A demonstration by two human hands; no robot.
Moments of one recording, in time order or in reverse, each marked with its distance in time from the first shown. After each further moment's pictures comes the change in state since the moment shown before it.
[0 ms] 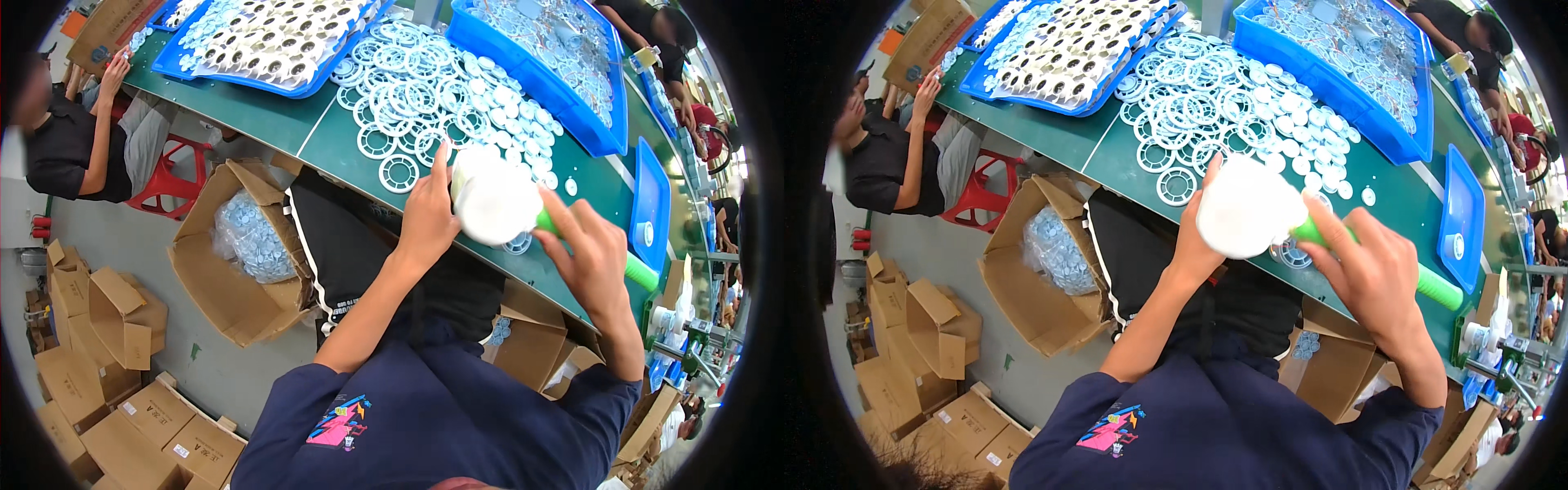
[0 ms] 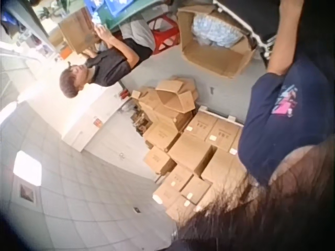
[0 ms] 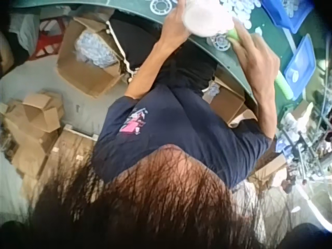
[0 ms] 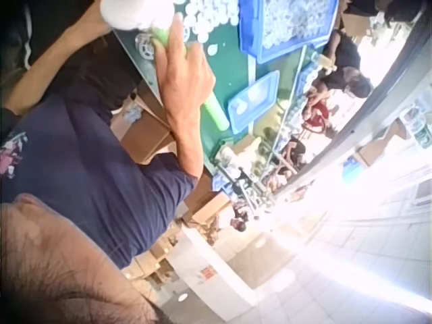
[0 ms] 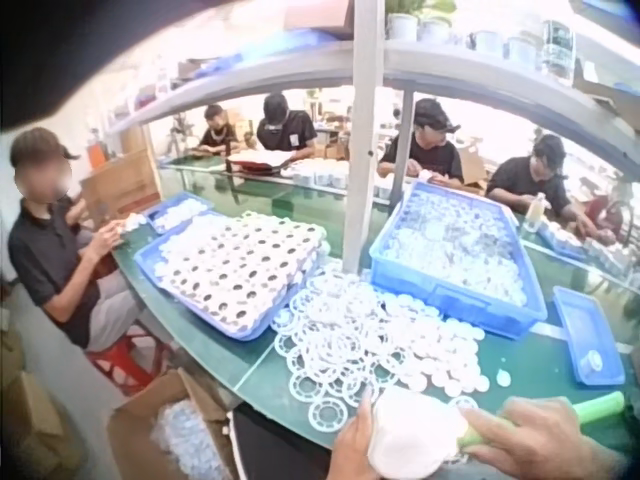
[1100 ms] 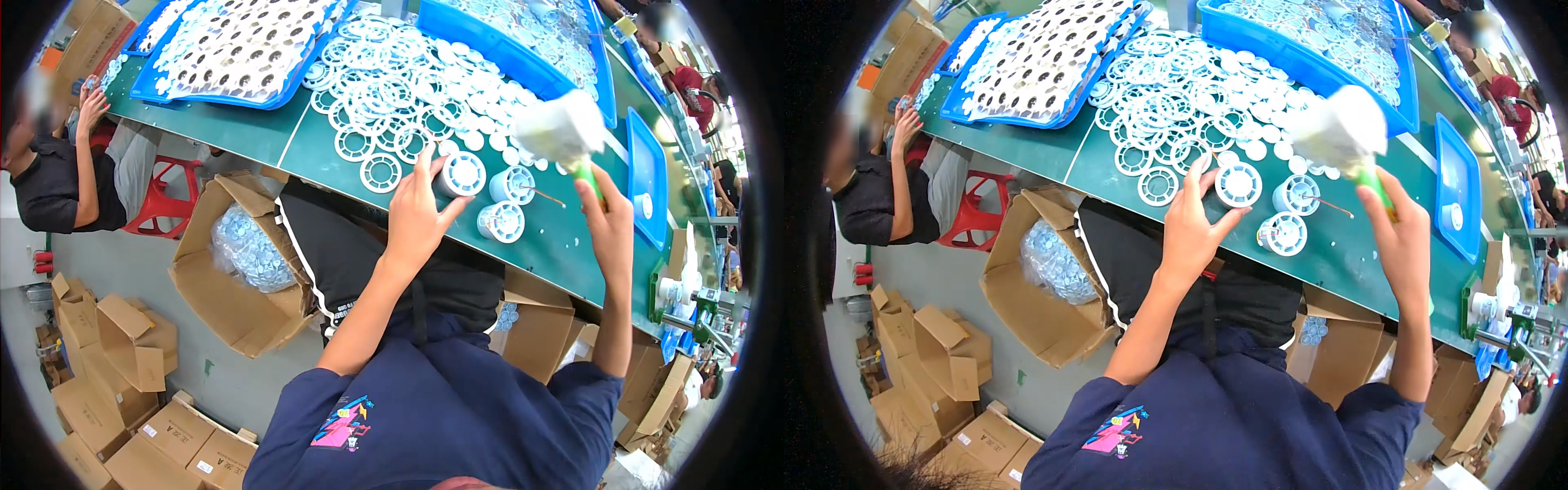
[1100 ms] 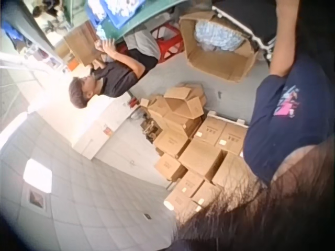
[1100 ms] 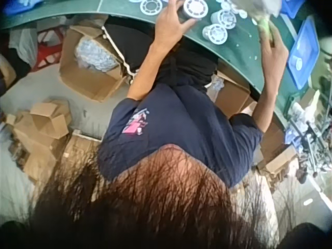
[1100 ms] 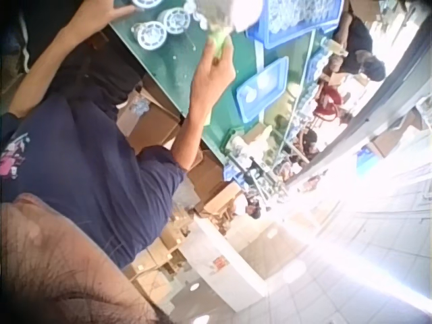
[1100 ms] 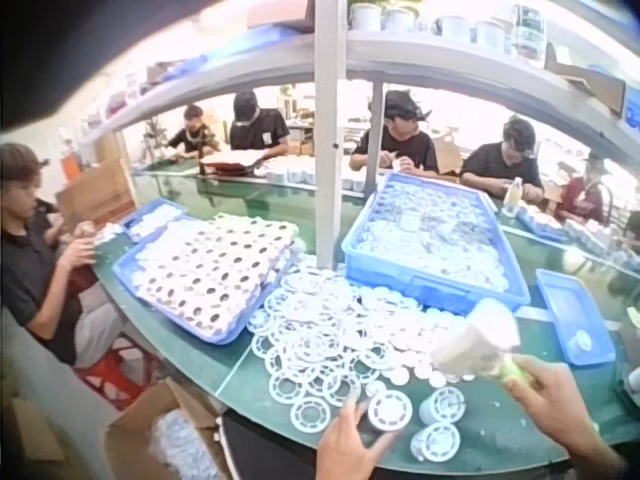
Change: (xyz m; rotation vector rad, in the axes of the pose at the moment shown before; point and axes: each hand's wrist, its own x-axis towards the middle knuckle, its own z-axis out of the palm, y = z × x) left_hand 0.000 0.003 0.001 0.058 0.060 -0.031; right_hand -0.030 0.043 0.013 0.429 0.011 0.791
